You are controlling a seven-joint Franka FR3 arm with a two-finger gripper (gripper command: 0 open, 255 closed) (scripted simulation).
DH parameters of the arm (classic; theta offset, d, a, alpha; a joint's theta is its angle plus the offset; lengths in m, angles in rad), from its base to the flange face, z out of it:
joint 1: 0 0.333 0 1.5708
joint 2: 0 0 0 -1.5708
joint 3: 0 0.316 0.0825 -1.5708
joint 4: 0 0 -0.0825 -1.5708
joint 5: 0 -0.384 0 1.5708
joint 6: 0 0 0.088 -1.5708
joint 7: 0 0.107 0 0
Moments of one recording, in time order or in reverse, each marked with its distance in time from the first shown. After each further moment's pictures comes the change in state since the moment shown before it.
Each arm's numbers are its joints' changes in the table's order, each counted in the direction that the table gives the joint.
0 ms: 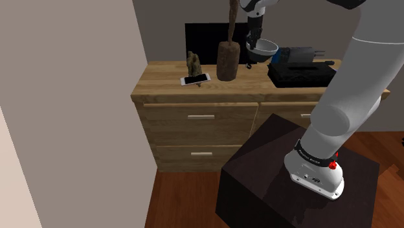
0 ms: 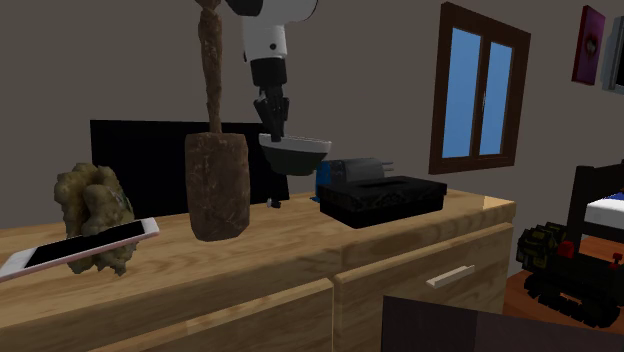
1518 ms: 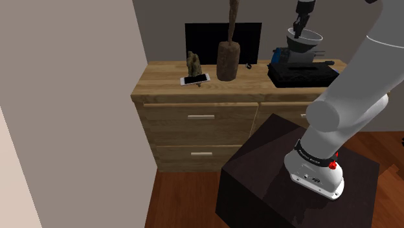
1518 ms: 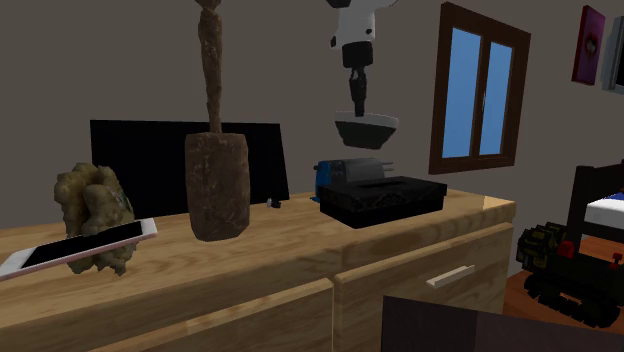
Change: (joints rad) arm -0.193 0.132 -0.187 0.007 0.017 0.061 -0.388
